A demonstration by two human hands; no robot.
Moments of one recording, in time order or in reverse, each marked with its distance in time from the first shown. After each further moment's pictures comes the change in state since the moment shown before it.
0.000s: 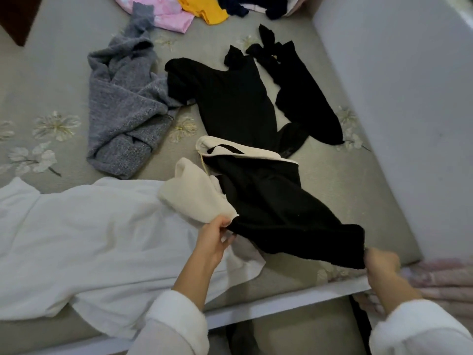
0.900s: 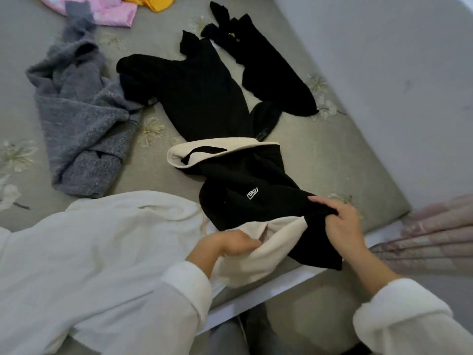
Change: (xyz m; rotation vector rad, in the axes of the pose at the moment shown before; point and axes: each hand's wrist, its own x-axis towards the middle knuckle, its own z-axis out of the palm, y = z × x) left_hand 0.014 -0.015 0.046 1.837 -0.605 -0.186; right_hand -0.054 -0.009 0.008 0.086 -0.270 -0.690
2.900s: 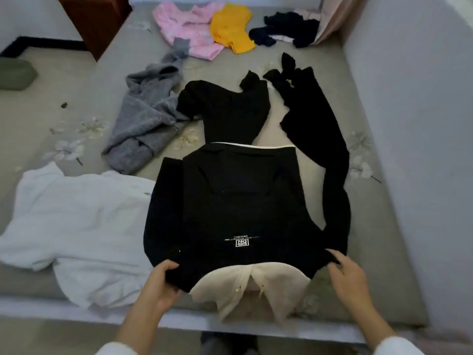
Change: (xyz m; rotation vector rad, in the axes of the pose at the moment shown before) left_hand -0.026 0.045 0.113 -2.024 0.961 -0.014; right_hand 0.127 0.121 -0.100 -0.271 -0.349 -0.123
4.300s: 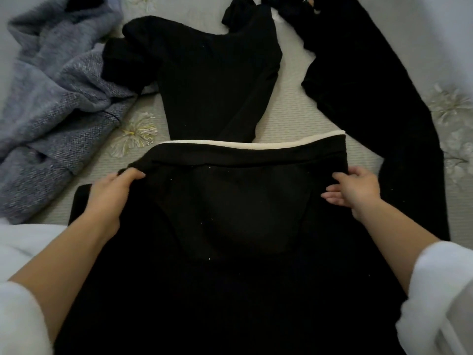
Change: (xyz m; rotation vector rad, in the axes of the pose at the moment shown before) left_hand 0.314 0.200 0.168 0.588 0.214 0.447; right_hand 0.396 -0.073 0.130 0.643 0.141 0.437
